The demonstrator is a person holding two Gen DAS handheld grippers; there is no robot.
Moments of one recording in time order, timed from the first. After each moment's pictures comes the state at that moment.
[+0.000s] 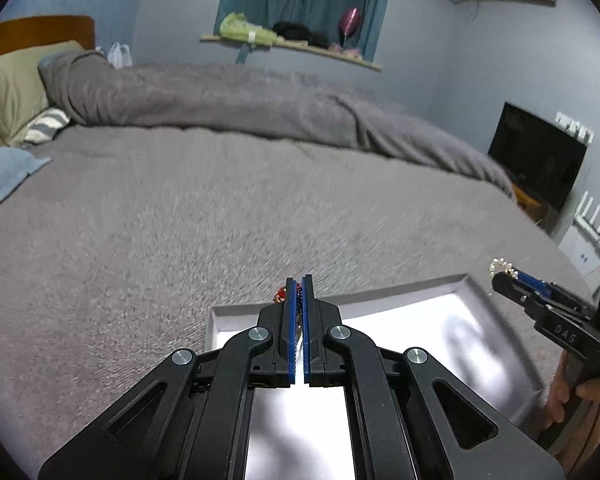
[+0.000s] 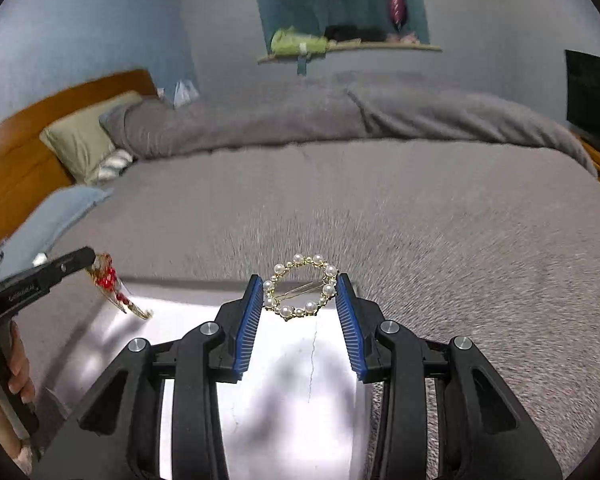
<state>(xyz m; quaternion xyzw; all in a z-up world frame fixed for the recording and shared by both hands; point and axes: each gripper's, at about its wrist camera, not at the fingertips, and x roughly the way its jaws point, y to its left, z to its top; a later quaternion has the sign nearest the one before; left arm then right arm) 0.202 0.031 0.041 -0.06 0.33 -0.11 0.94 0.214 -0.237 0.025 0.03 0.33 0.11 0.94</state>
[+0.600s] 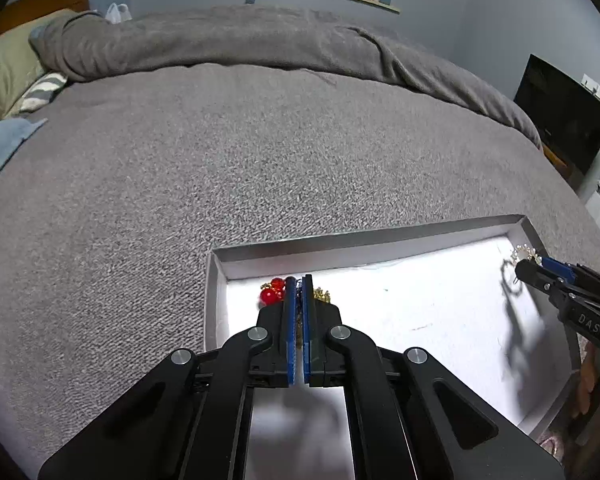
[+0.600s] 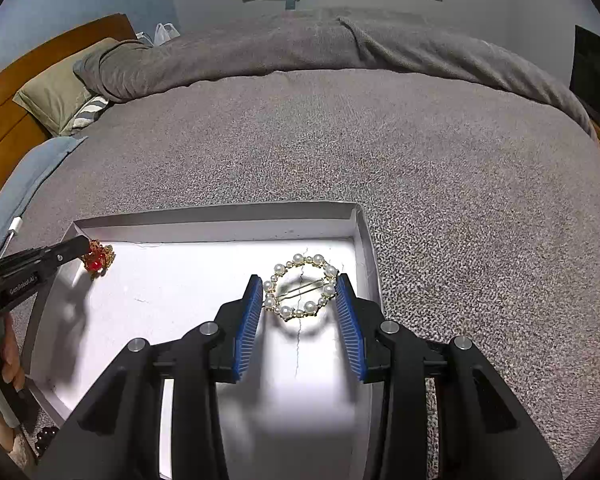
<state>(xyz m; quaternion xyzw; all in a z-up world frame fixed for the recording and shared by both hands) 0.229 0.032 -0.002 -0.03 0.42 -0.09 0.90 0.233 -0.228 -0.010 0.02 0.42 0.09 0.90</state>
